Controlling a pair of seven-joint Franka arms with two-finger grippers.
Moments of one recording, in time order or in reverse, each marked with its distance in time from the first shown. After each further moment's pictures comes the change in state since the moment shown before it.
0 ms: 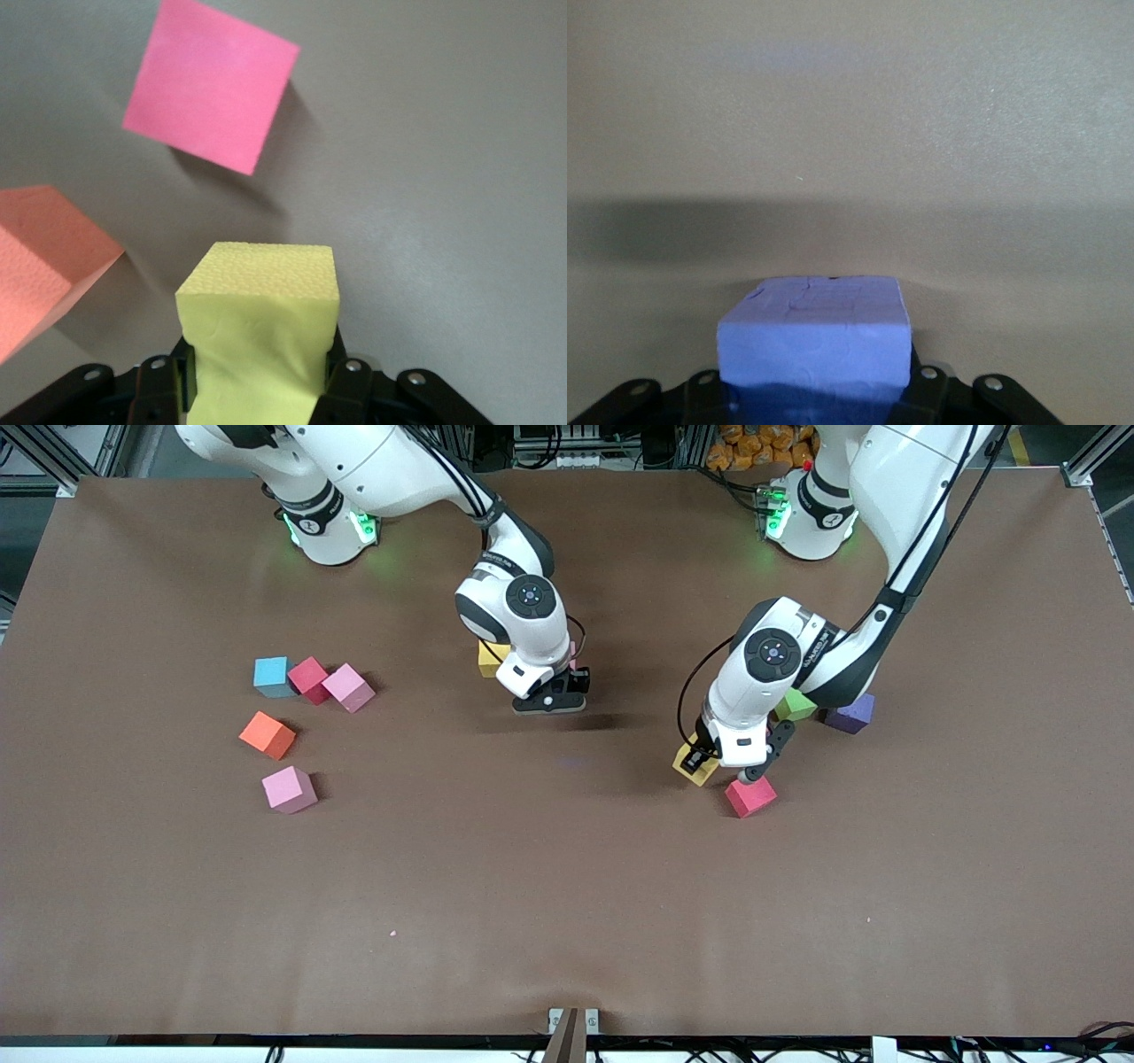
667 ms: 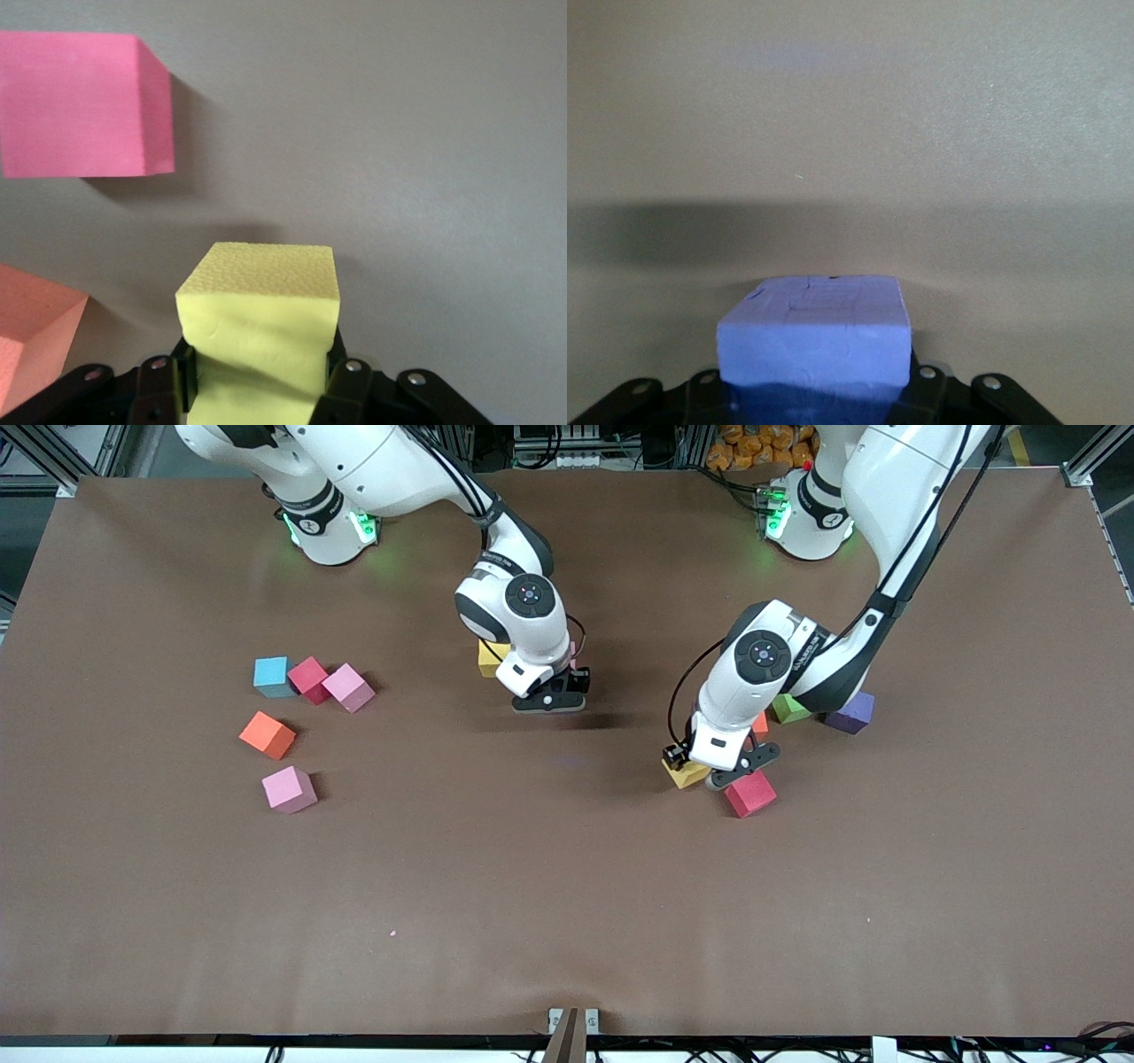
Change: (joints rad) left arm -0.023 0.032 -0.008 0.038 0.000 0.000 0.339; right arm -0.001 -0.001 0.001 -0.006 0.000 0.012 0.016
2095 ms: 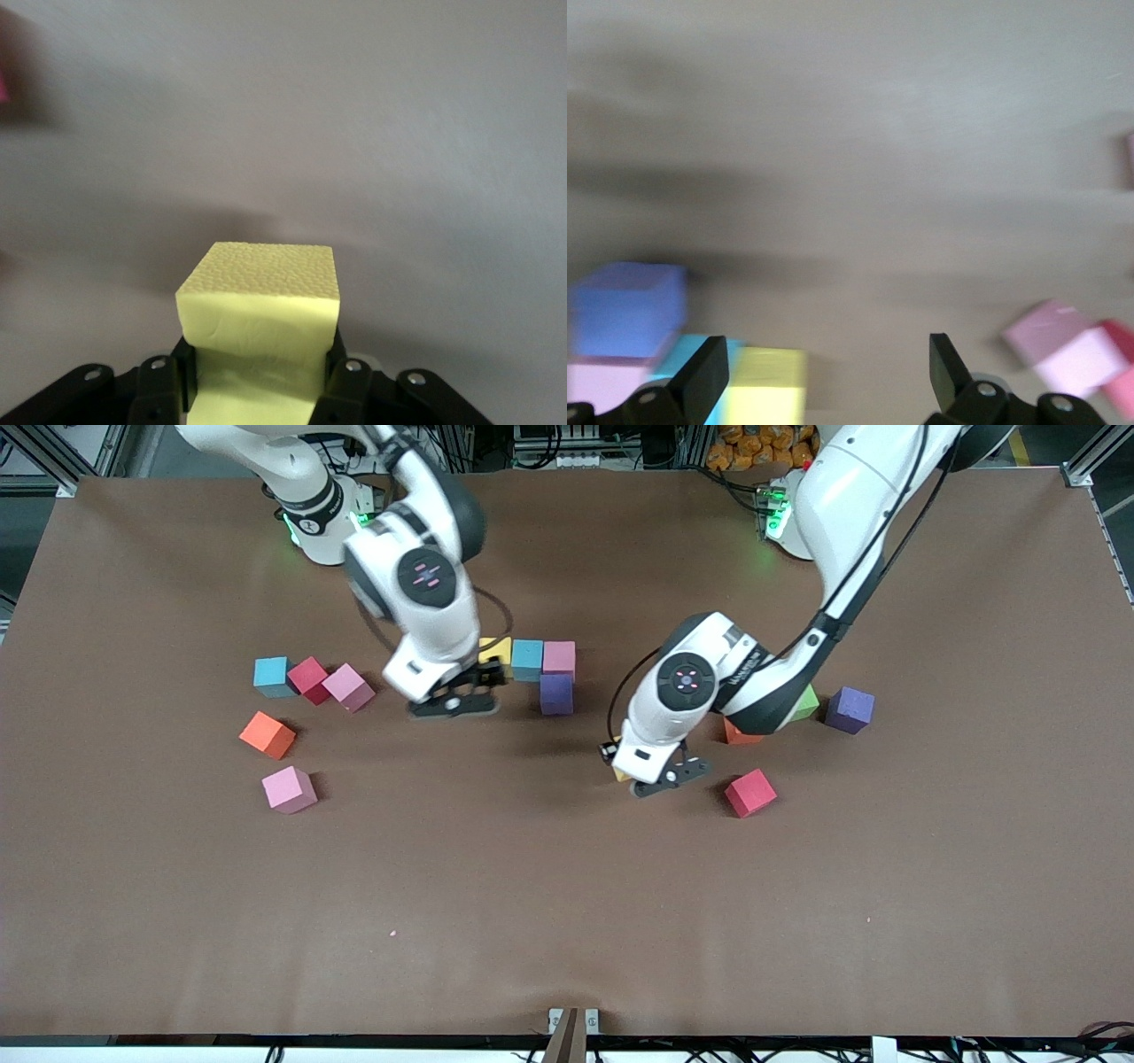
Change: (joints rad) left arm -0.147 0.198 -0.045 0.383 -0.042 -0.298 0.022; right arm -0.341 -0.357 0.051 -0.003 0.048 -0.533 -0.442
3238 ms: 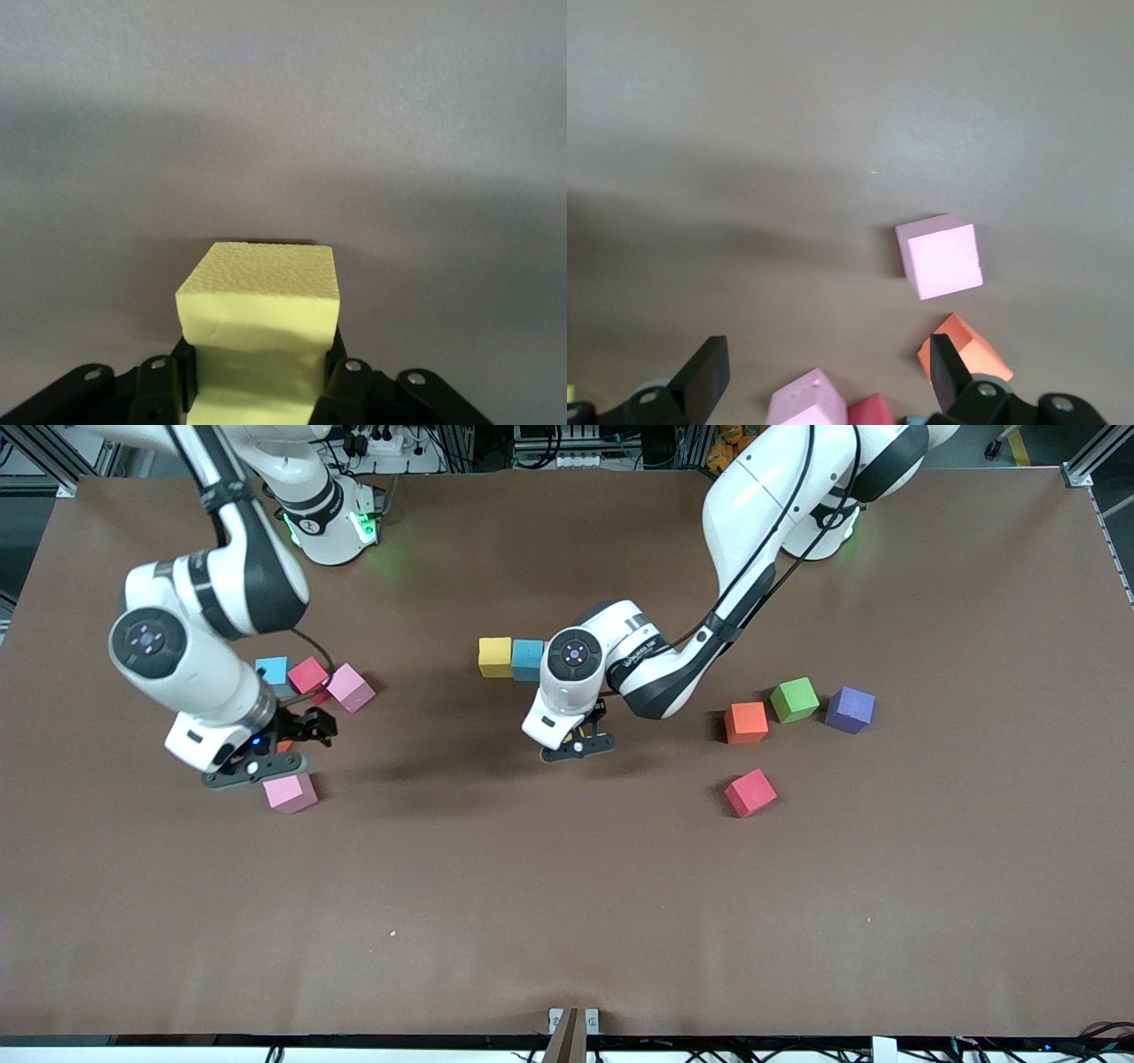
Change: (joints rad) left arm -0.267 0.149 0.084 0.156 -0.001 -0.006 -0.034; right arm -0.397 -0.038 -0.006 -0.024 -0.009 0.072 -0.521
